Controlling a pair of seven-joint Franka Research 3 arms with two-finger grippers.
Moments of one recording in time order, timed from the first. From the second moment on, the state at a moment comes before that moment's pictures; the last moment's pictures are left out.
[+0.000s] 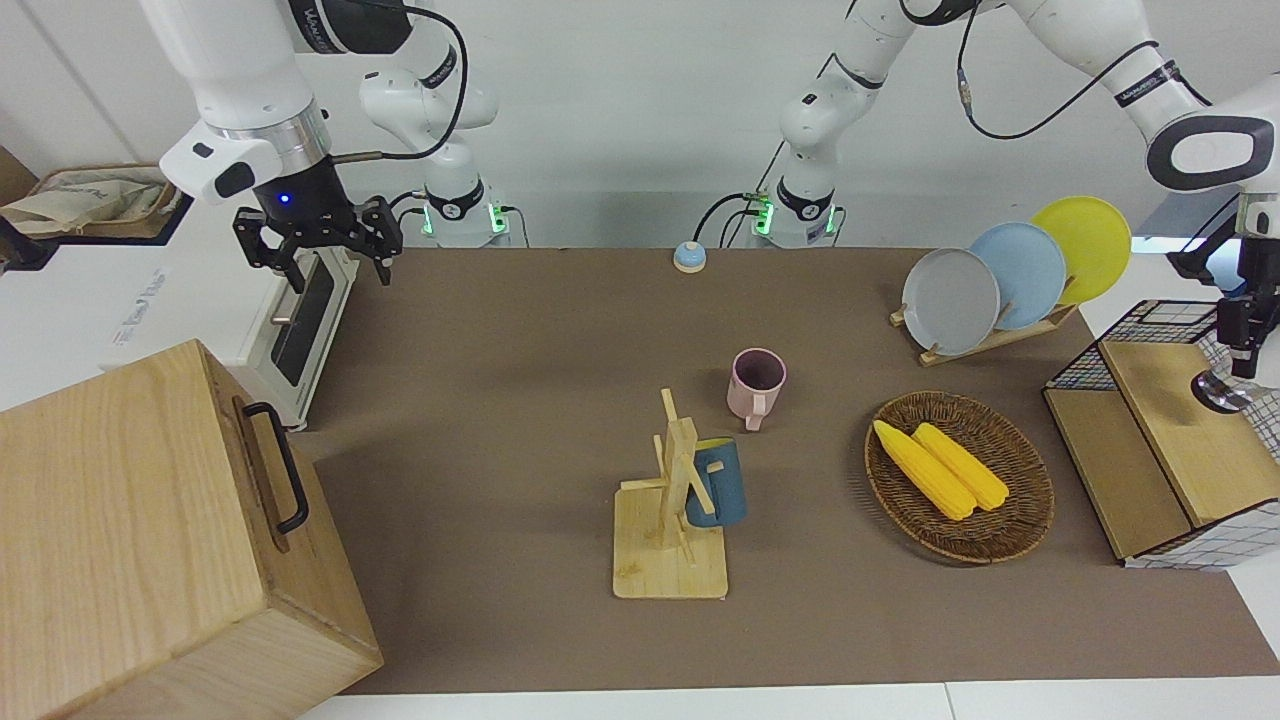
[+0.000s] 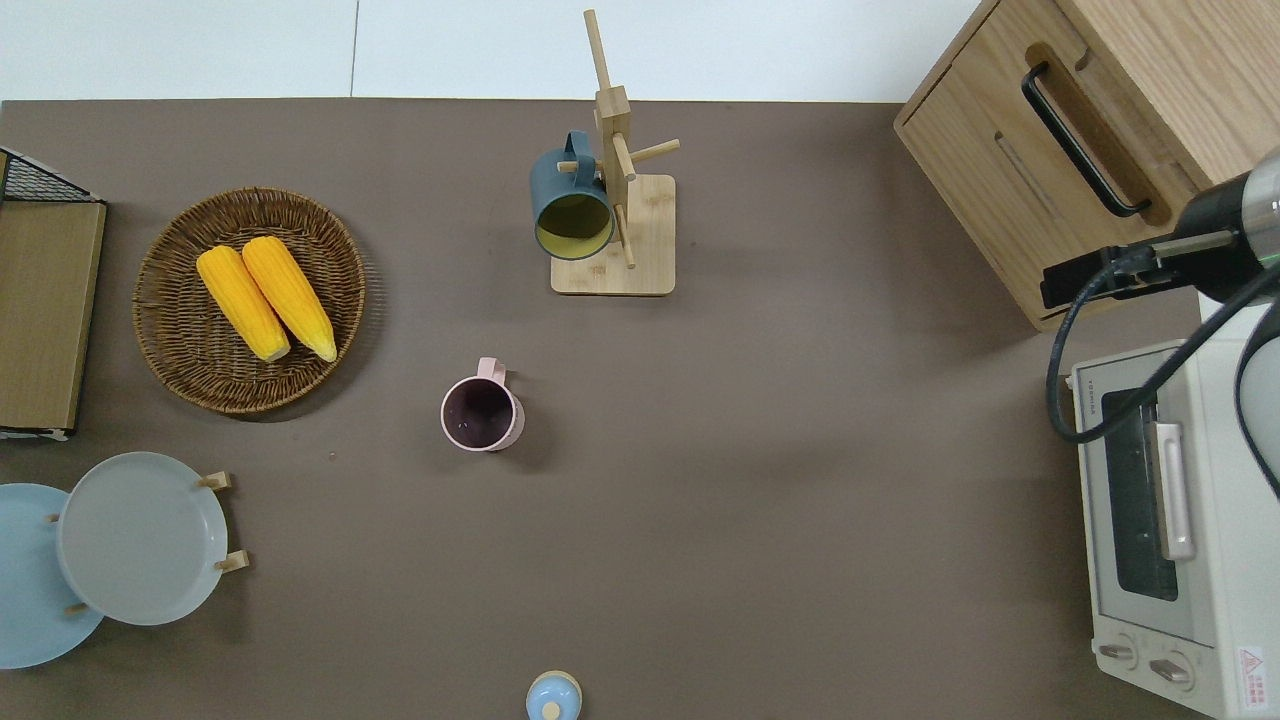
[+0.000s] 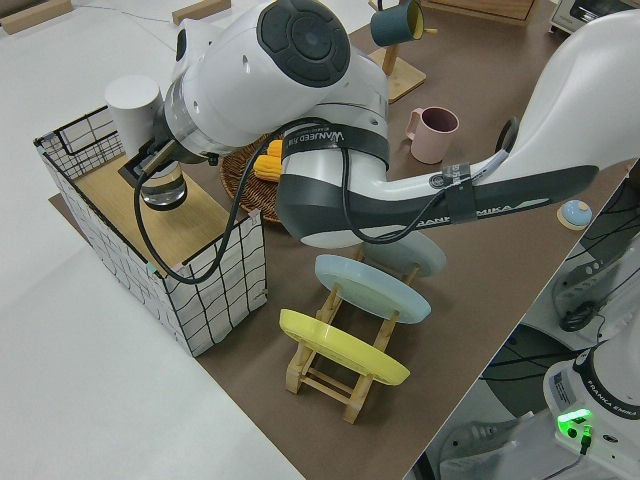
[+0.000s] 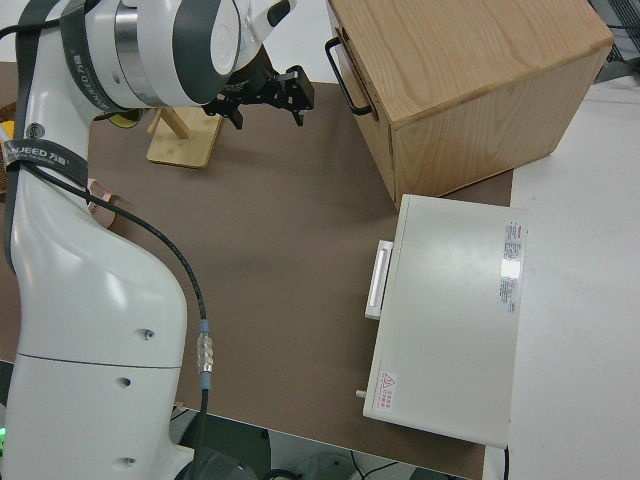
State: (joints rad) left arm 0.71 0.25 -0.21 -1.68 -0.44 2.56 0.68; right arm 0.01 0.16 0.06 -1.32 -0.03 1.53 -0.06
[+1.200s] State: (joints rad) left arm 0.73 0.30 -0.20 -1.70 -0.57 2.60 0.90; right arm 0.01 0.16 0.06 -1.32 -0.03 1.53 -0.06
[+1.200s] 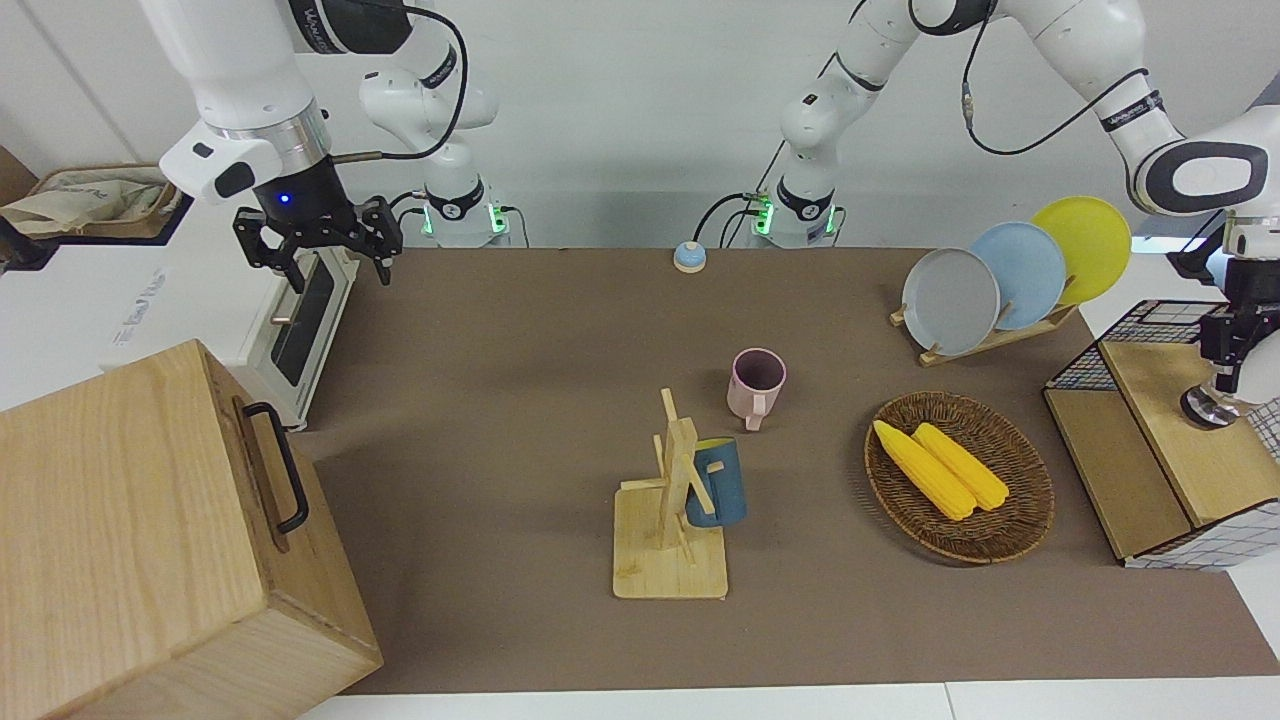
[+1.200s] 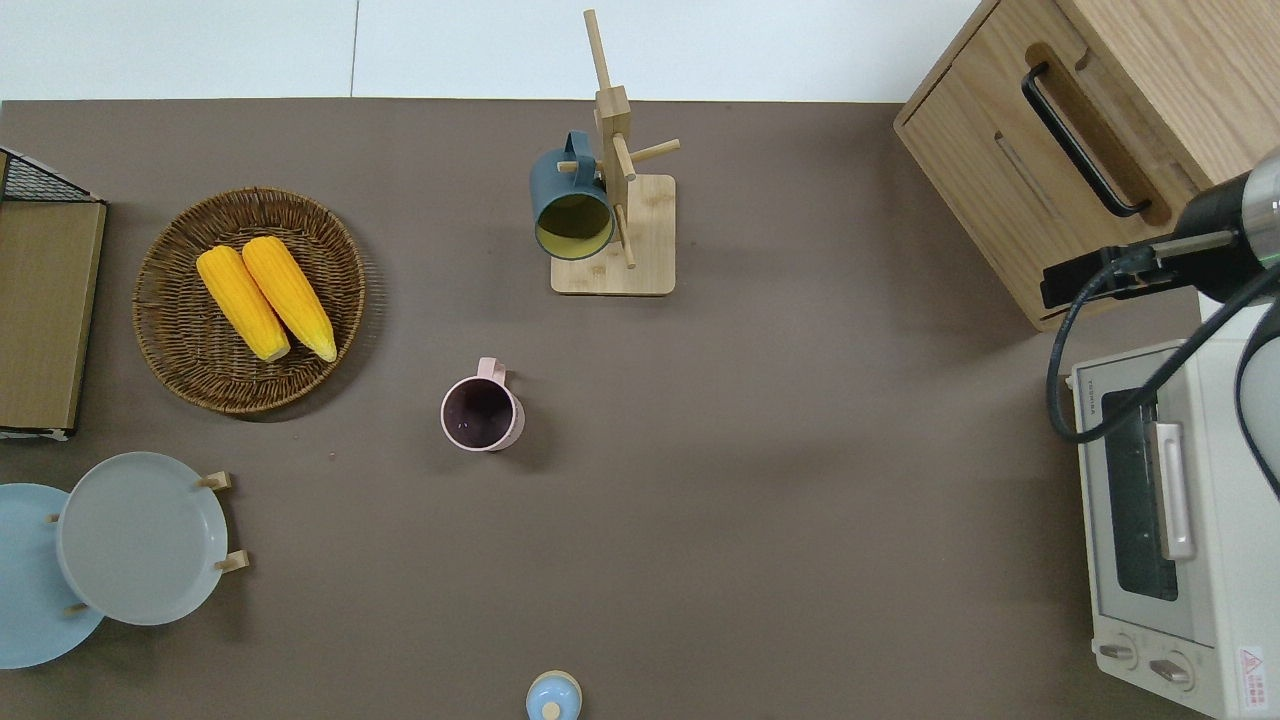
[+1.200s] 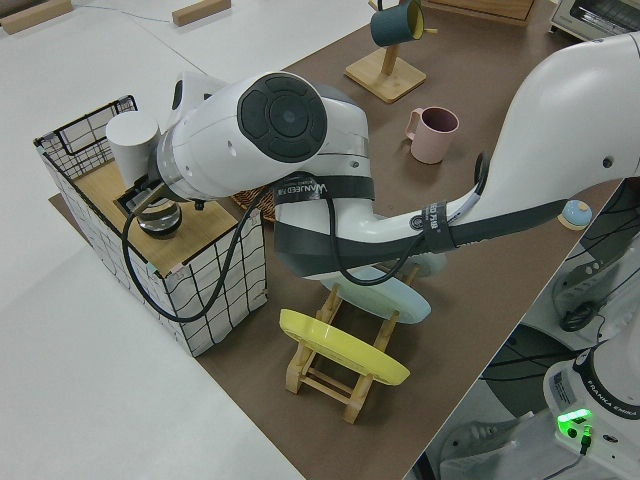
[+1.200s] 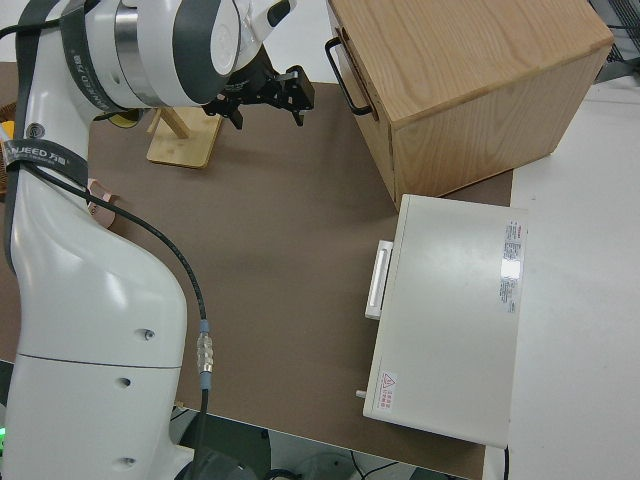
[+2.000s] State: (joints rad) left arm 0.73 0.31 -0.20 -1.71 -0.58 2.60 0.91; right arm 0.01 0.16 0.06 -1.32 -0.03 1.53 -0.06
